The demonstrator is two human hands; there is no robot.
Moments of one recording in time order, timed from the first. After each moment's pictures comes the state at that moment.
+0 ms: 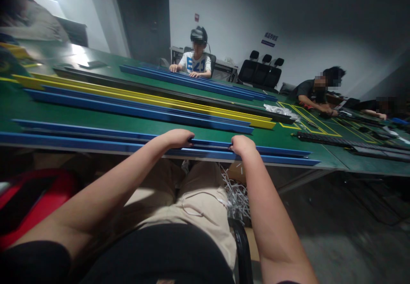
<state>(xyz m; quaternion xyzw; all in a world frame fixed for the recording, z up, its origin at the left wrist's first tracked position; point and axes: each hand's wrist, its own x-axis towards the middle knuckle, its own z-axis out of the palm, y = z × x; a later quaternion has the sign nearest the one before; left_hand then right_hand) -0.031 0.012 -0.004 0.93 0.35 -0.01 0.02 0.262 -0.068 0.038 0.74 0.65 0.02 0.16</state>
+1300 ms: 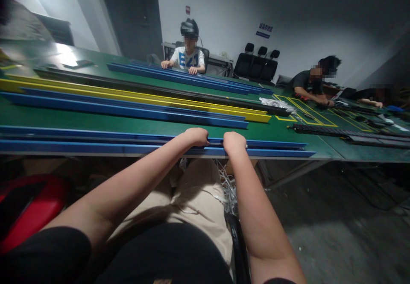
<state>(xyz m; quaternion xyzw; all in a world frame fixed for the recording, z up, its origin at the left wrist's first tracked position) 0.081 -0.009 0.019 0.90 0.42 -0.06 0.10 0.233 -0.085 0.037 0.79 0.61 0.04 0.11</state>
